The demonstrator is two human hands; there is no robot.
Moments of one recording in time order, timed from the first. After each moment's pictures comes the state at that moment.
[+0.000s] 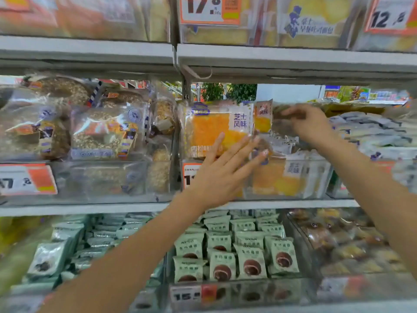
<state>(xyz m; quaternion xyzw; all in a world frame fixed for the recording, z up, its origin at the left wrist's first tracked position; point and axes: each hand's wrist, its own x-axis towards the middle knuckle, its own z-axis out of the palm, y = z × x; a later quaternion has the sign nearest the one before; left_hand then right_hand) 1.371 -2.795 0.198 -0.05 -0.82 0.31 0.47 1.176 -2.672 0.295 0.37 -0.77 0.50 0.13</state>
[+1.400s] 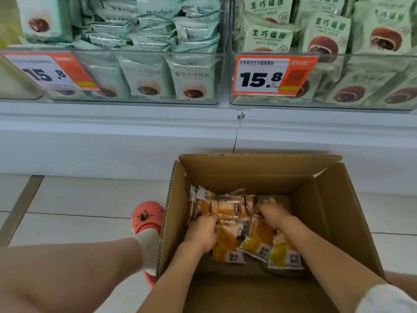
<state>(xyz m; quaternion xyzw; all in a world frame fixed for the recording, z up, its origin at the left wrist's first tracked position) 1.610 -2.694 -0.289 0.38 -0.84 -0.34 -0.16 1.404 -2.605 -0.326 0.46 -0.80 -0.15 -0.36</state>
